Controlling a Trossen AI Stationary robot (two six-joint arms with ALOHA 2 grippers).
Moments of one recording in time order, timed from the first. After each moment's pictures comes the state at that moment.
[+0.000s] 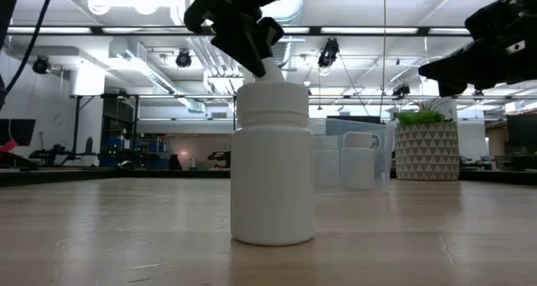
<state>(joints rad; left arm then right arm) 0.05 1.71 1.51 -0.77 0.06 0.54 -0.12 0.09 0.02 0.00 -0.08 -0.03</state>
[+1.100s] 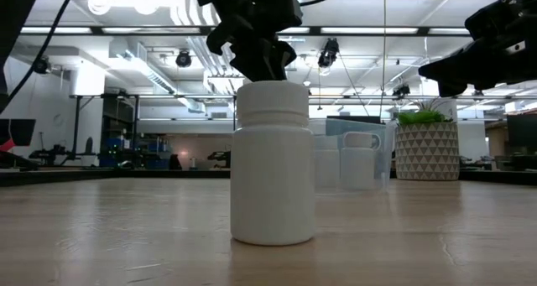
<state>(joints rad) 0.11 1.83 1.59 -0.78 0.13 0.56 -0.12 0.09 0.02 0.00 -0.08 -0.03</state>
